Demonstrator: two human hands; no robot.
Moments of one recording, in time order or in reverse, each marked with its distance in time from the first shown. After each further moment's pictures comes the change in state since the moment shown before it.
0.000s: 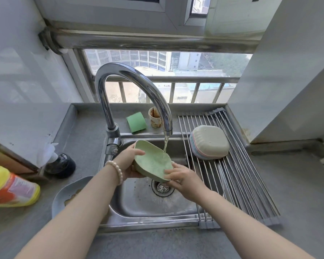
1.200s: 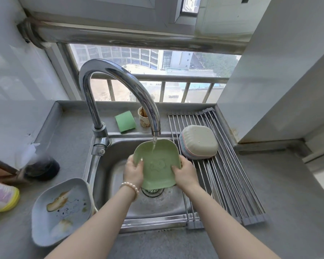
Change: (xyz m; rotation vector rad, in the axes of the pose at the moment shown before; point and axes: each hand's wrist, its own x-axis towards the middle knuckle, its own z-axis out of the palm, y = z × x) left_hand 0.032 -0.063 0.053 -0.012 0.343 0.410; right_hand 0.005 -0.014 -0.019 0.524 0.343 0.616
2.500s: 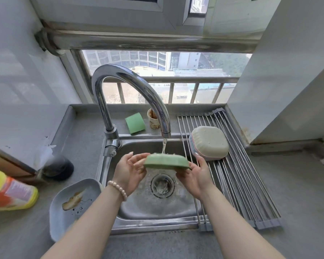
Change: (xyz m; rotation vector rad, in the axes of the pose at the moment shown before) left_hand 0.012 0.023 -0.049 -0.602 -0.350 -0.354; right_hand 0.020 0.021 0.000 1.183 -0.245 0.453
